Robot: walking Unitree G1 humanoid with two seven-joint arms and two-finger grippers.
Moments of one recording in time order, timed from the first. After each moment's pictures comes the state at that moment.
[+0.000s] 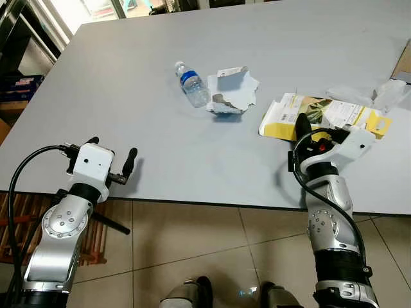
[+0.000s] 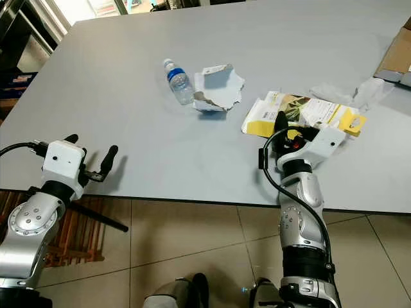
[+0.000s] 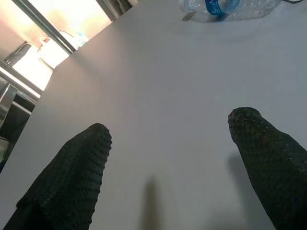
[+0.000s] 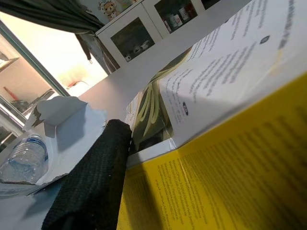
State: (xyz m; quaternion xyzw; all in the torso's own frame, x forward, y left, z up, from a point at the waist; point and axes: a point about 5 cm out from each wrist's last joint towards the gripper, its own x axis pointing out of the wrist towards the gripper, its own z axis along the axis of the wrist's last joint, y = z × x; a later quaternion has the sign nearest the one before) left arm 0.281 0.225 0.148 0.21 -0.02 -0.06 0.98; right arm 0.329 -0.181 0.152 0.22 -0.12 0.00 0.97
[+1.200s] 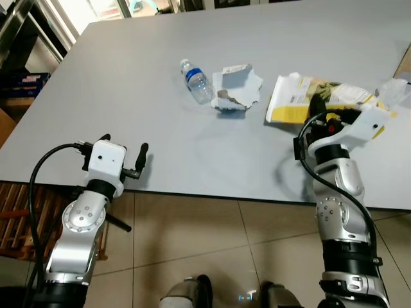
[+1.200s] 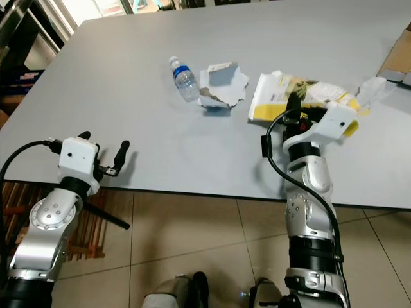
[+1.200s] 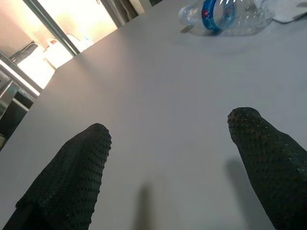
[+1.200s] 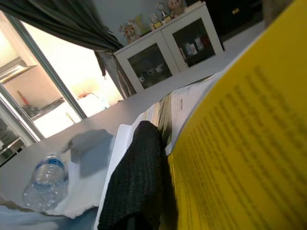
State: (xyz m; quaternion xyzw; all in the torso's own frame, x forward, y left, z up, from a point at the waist) left arm 0.294 0.201 0.144 0.17 -0.04 -0.06 0.98; right arm 0.333 -0.184 0.197 0.17 -0.18 0.01 0.97
